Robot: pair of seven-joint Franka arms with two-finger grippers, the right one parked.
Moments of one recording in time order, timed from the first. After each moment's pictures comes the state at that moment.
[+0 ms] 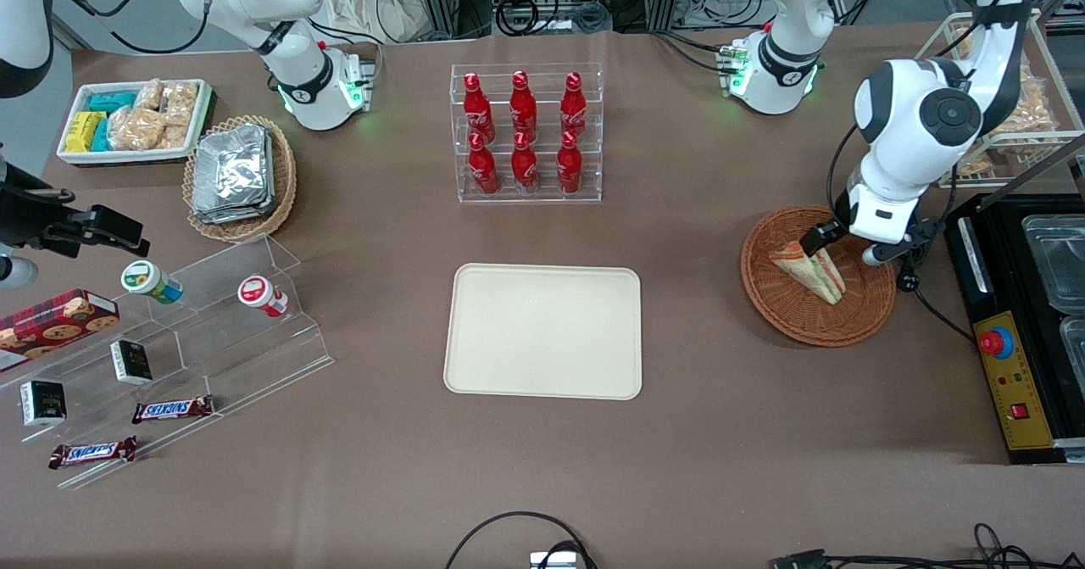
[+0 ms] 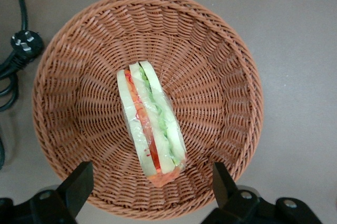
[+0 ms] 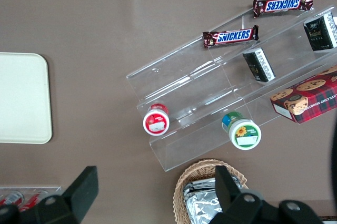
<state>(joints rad) 0.05 -0.11 -0.12 -2.52 0.02 2.45 -0.54</state>
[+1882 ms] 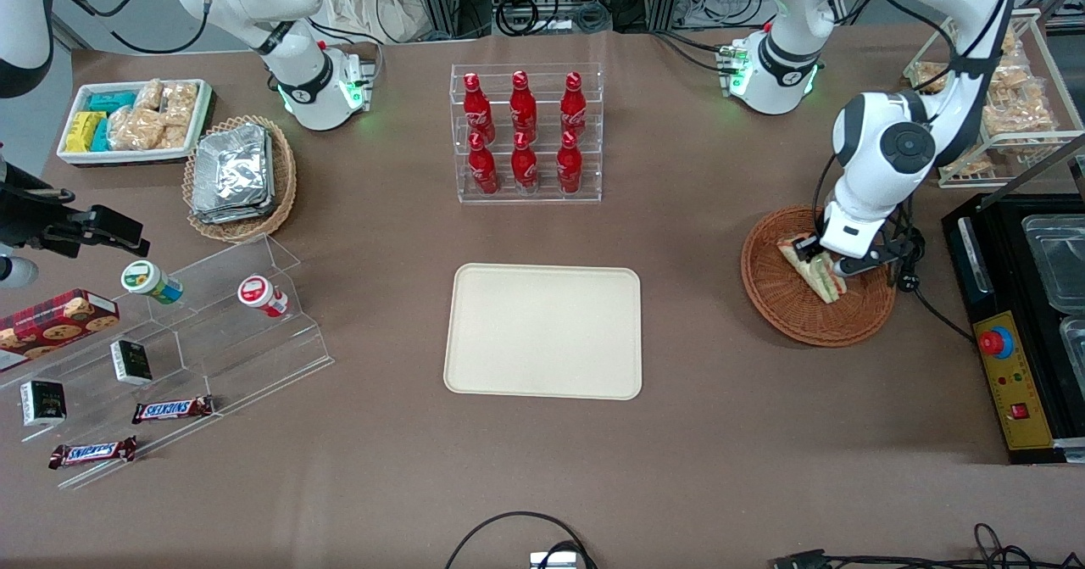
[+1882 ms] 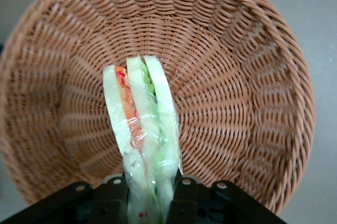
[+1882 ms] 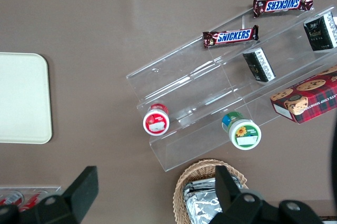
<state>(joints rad) 0.06 0.00 -0.12 -2.56 0.12 2.57 -0.40</state>
